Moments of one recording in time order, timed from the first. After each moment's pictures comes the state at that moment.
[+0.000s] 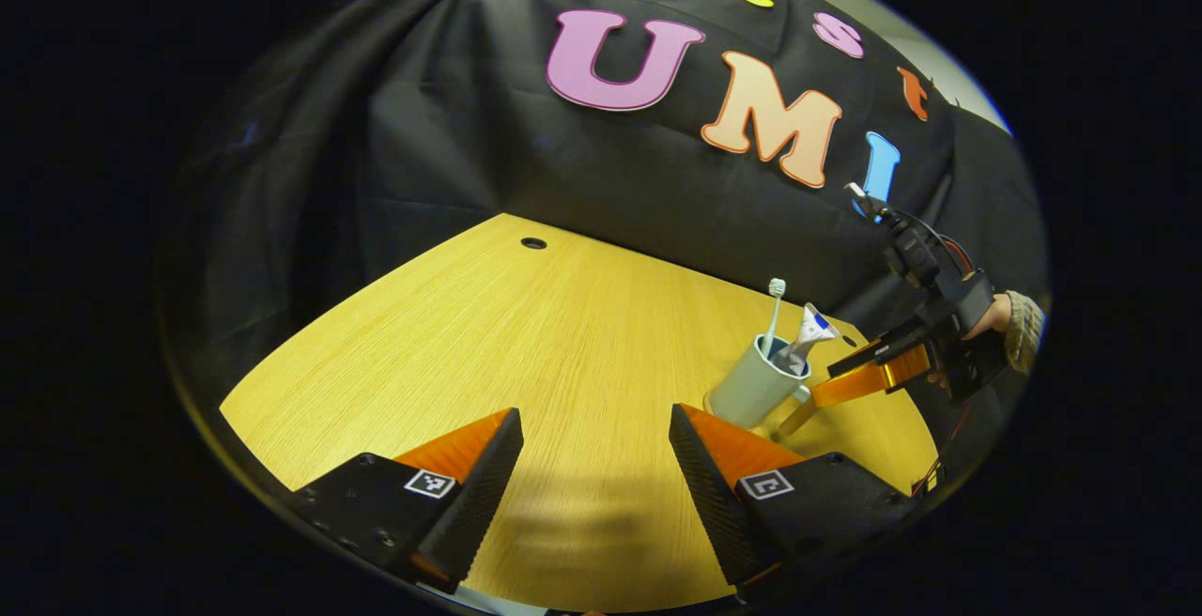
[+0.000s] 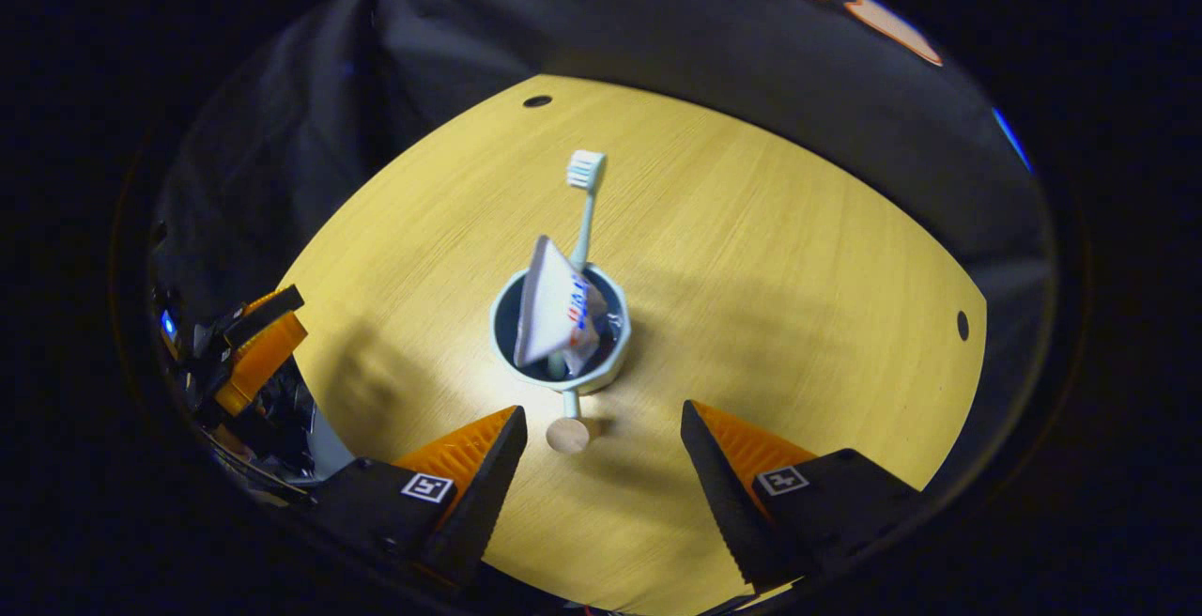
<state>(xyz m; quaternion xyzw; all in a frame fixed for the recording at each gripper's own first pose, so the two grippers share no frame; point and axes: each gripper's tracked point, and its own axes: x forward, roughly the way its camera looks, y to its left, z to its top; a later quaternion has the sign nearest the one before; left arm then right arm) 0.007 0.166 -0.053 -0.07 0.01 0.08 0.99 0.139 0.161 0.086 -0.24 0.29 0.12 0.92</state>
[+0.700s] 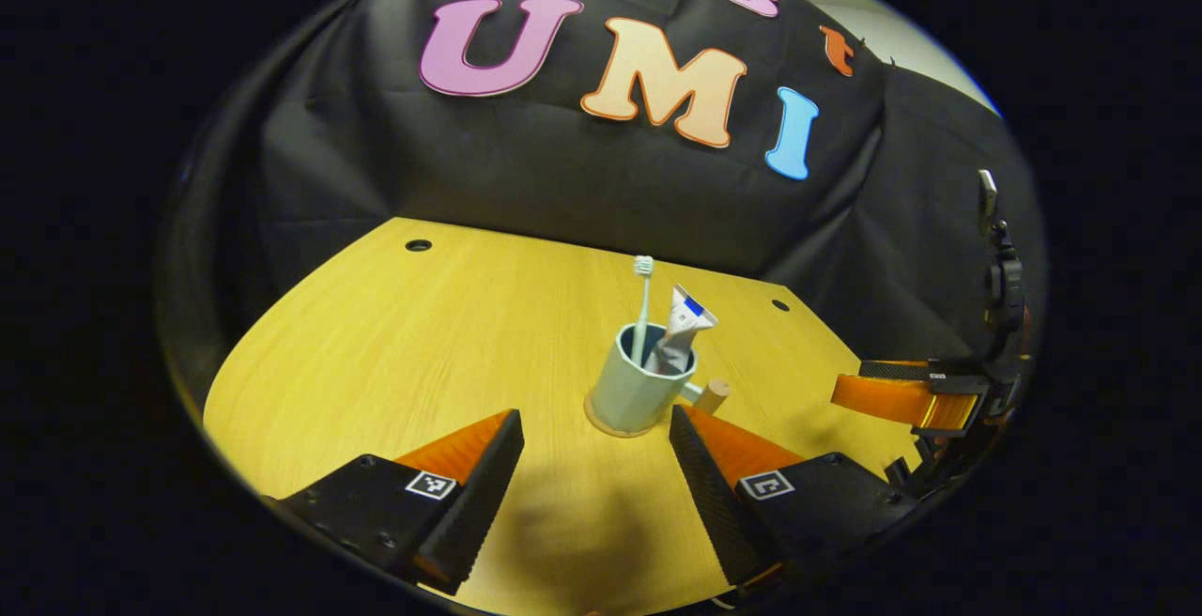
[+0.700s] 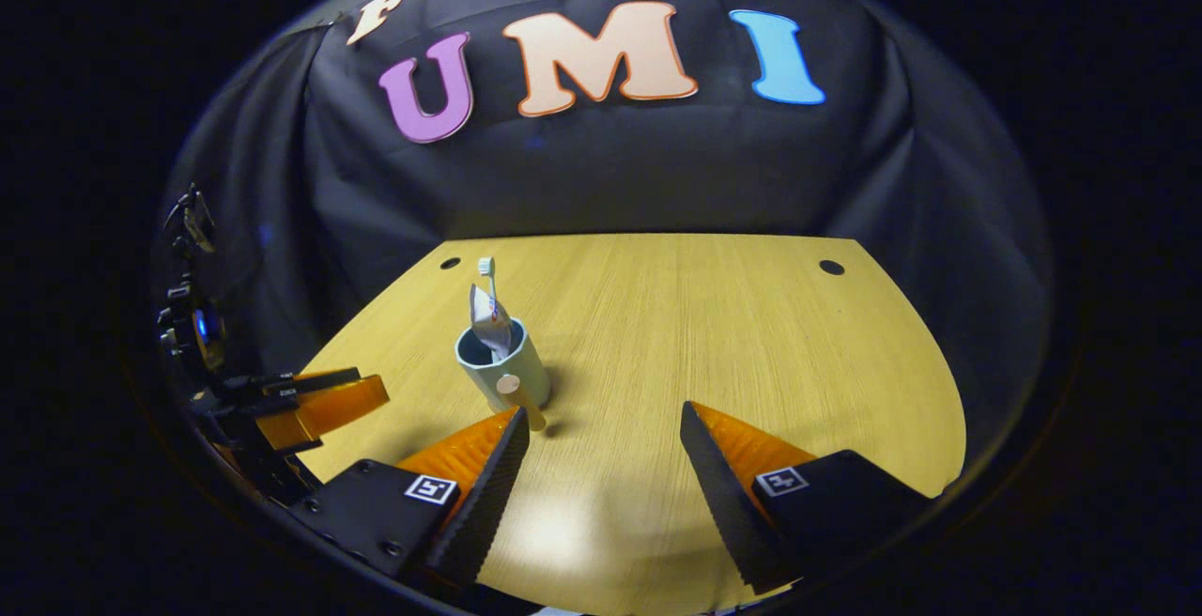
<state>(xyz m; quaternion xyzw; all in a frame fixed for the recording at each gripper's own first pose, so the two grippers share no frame) 0.055 0.050 -0.047 -0.03 0.06 -0.02 1.00 0.037 0.089 0.127 -0.05 0.03 0.03 1.00</state>
